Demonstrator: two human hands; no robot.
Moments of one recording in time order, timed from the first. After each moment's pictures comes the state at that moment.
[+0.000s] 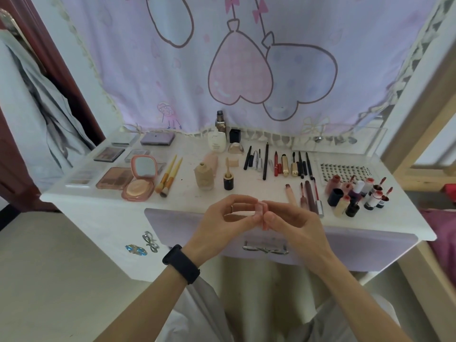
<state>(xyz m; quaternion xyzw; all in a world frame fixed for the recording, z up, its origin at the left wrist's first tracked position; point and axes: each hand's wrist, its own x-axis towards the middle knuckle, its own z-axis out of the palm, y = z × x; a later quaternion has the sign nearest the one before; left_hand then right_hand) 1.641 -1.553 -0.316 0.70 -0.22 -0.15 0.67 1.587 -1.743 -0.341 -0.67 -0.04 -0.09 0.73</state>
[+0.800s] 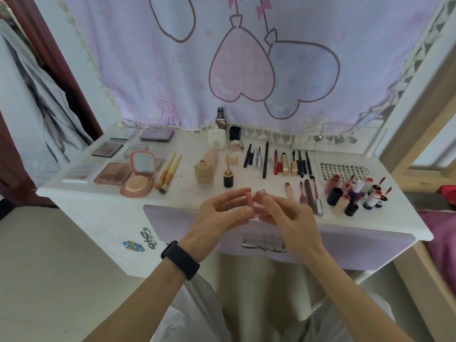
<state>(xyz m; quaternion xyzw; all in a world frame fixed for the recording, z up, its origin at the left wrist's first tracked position) 1.648 -1.549 -0.321 0.60 -0.15 -0.21 0.76 1.598 -1.727 -0.336 -0.71 -0.02 -0.12 0.69</state>
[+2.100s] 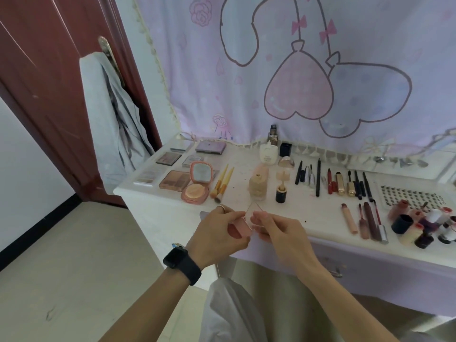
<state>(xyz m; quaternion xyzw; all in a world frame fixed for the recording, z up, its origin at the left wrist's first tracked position) 1.657 -1.444 -0.321 0.92 -0.15 0.00 0.35 1.637 -1.623 -0.342 -0.75 0.03 -0.02 0.66</state>
